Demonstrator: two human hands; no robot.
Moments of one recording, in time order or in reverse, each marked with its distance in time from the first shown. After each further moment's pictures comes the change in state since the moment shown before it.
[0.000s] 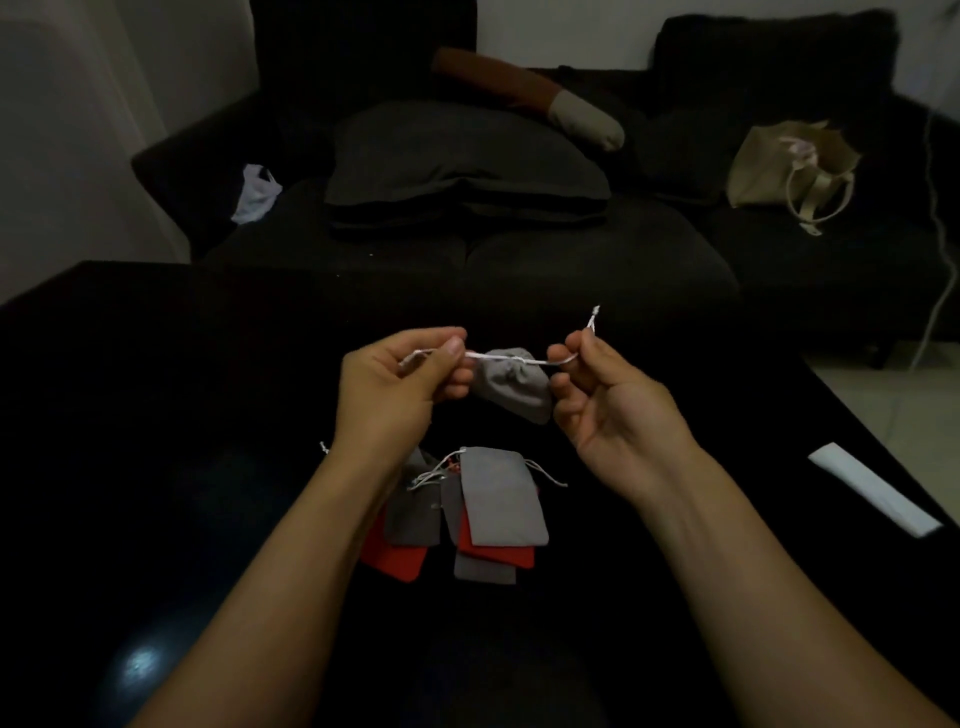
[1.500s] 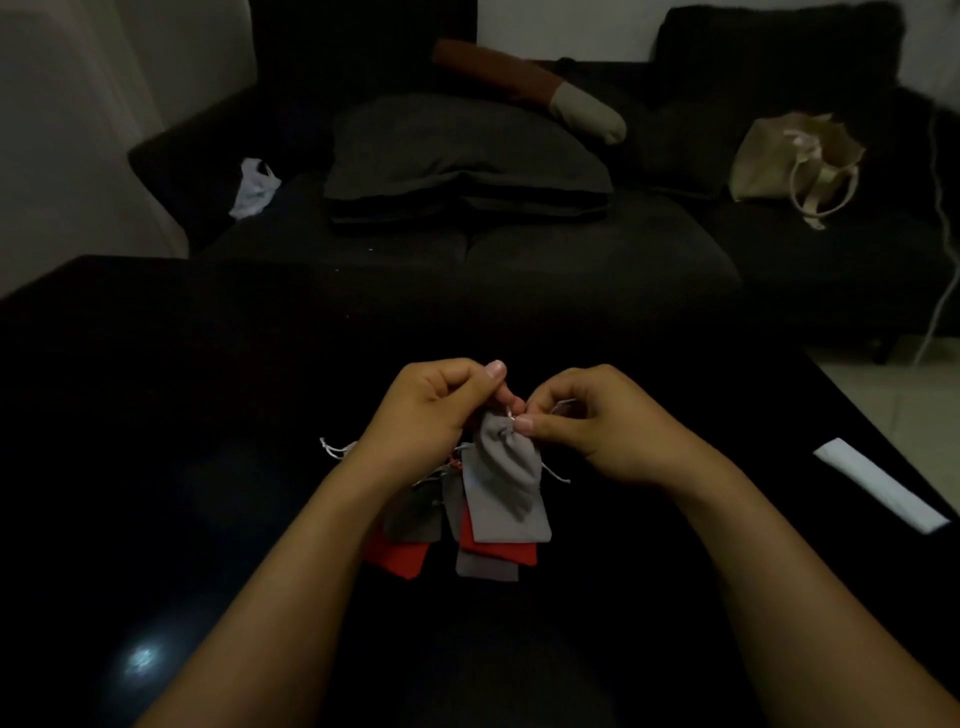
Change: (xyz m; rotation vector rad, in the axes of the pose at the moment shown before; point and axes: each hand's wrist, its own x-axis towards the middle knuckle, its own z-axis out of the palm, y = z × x) left_hand -0.004 -0.007 0.003 0.182 -0.382 -0.057; right_hand 0.000 -0.006 -0.015 -1.349 -0.308 -0.237
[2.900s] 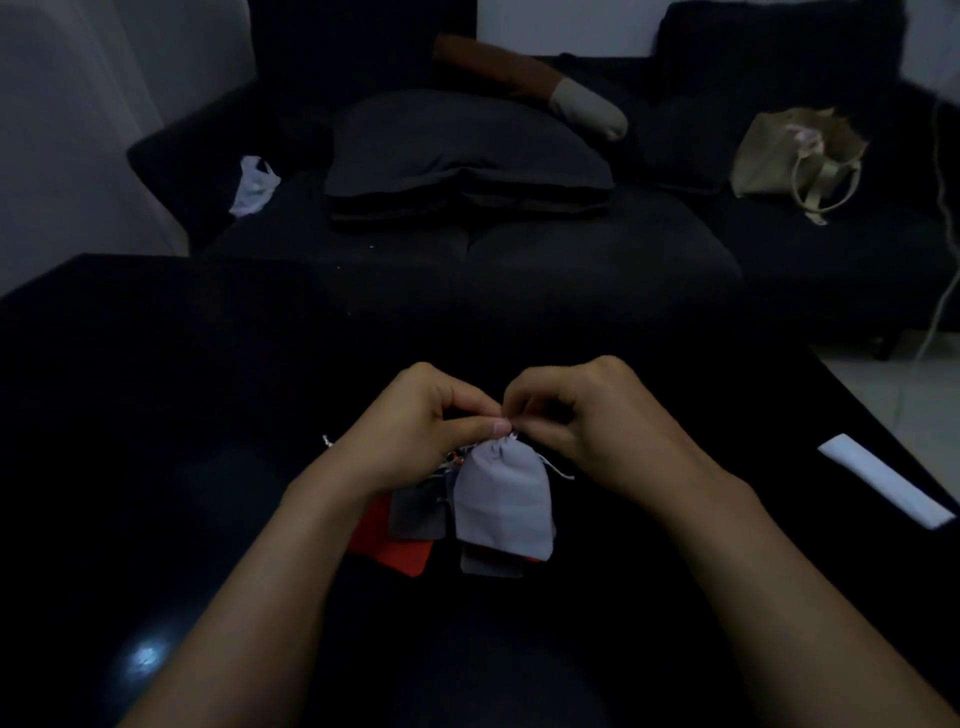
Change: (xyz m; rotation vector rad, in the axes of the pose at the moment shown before) left_hand -0.007 0.001 -0.019 0.342 -0.208 0.077; right_hand -0.007 -0.012 0.009 -0.372 0.115 -0.340
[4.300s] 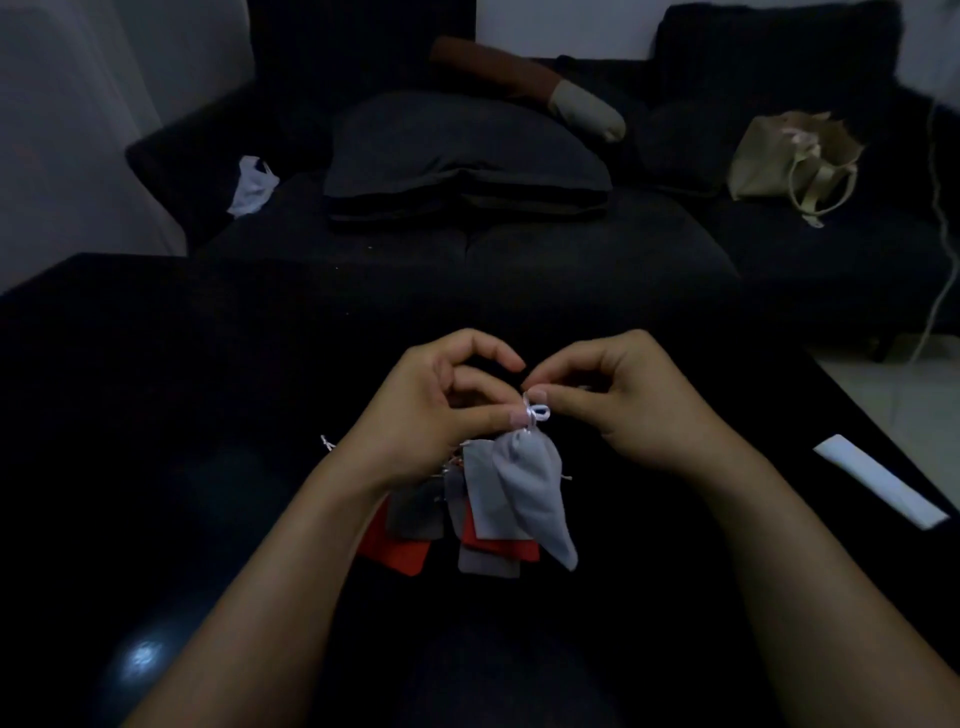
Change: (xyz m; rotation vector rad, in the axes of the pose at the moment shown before) left_hand -0.002 0.021 0.007 -0.327 0.077 0.032; right_hand -0.001 0.006 -0.017 0.441 0.073 0.184
